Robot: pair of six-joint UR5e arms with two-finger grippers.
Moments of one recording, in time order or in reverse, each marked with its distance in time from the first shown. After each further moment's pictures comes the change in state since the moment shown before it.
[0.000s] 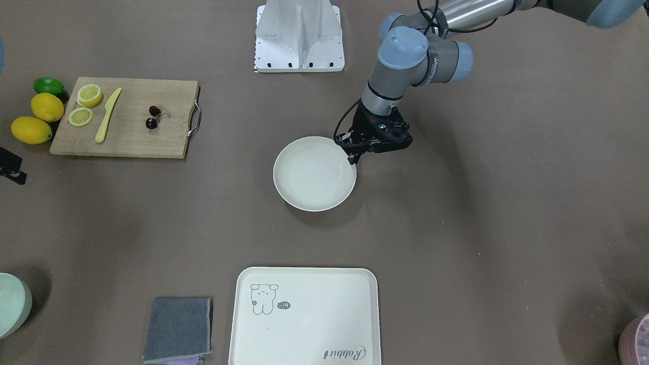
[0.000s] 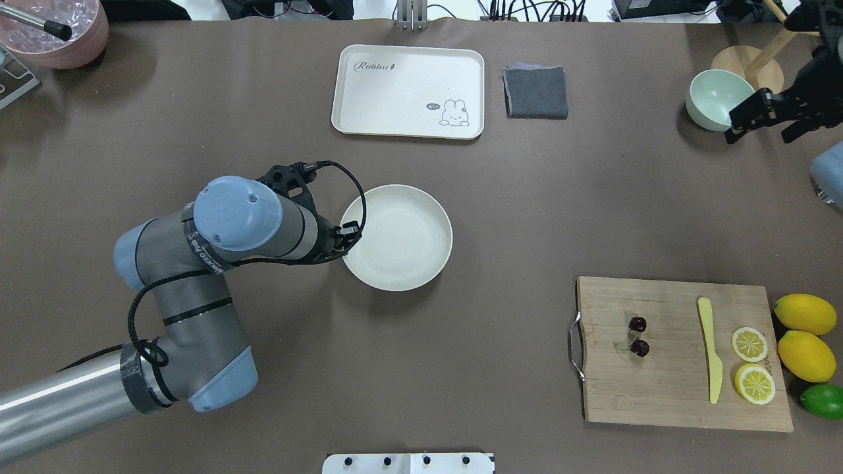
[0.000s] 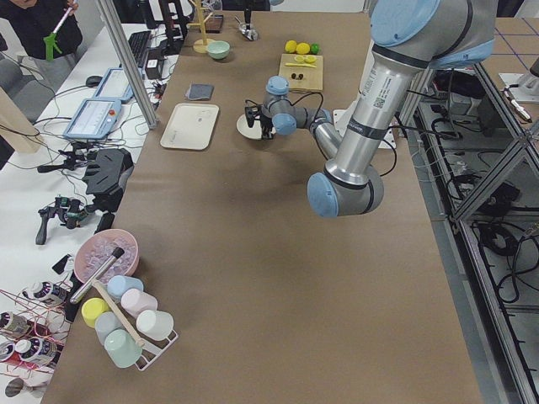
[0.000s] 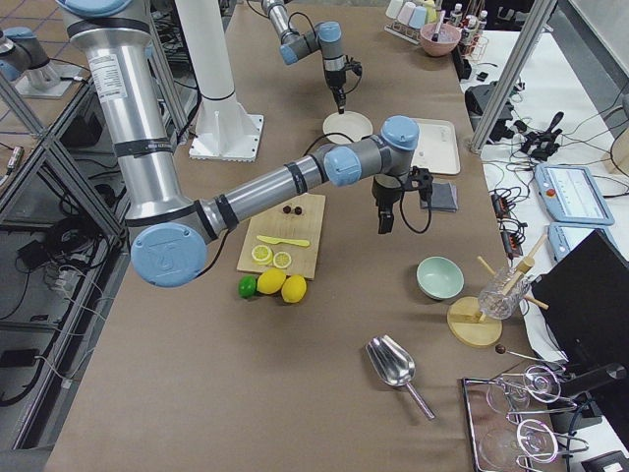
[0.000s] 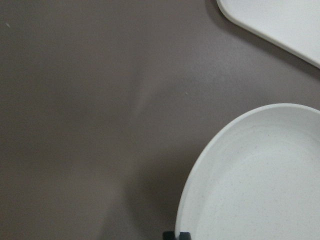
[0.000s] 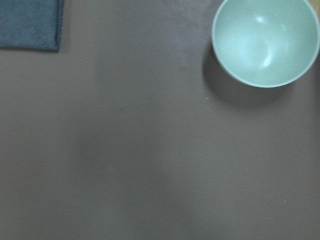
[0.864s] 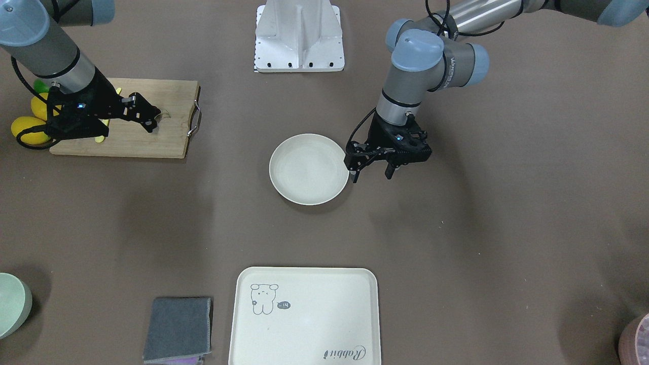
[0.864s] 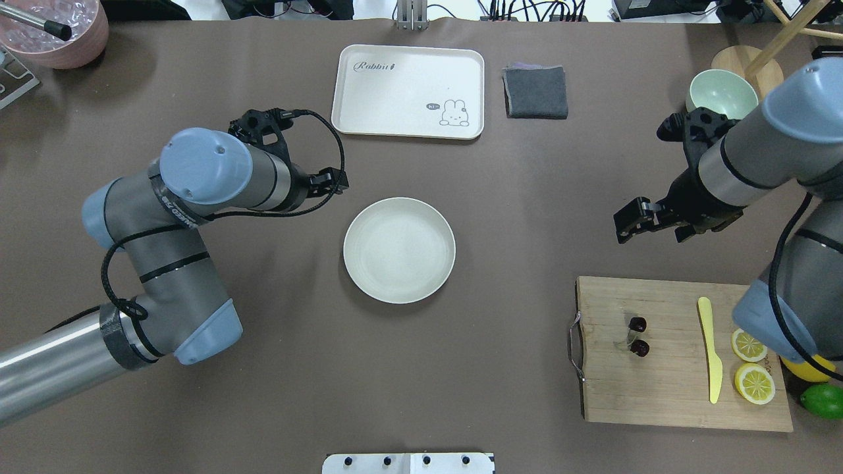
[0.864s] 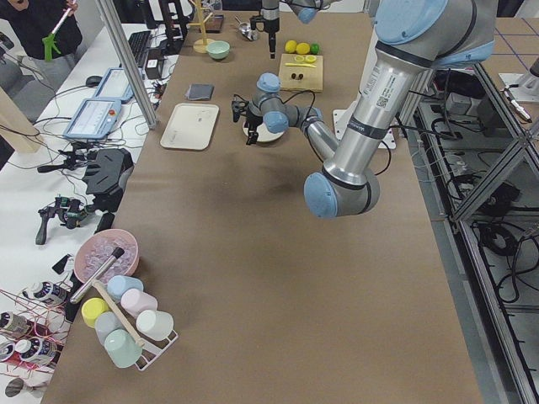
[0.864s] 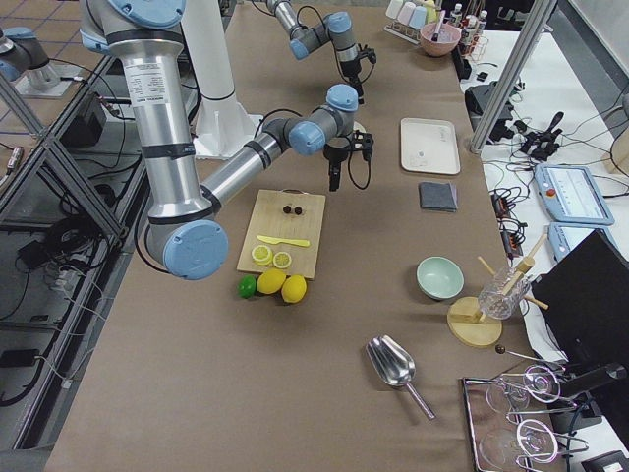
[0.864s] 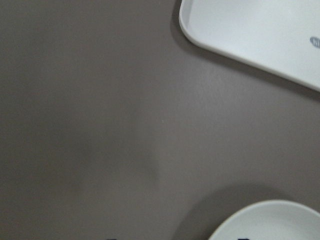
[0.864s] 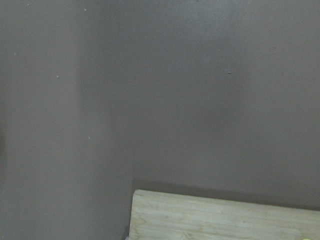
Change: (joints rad) left arm -0.133 0.002 0.002 0.002 0.057 0.178; right arm -0.376 -0.122 0.233 0.118 -0.139 0.402
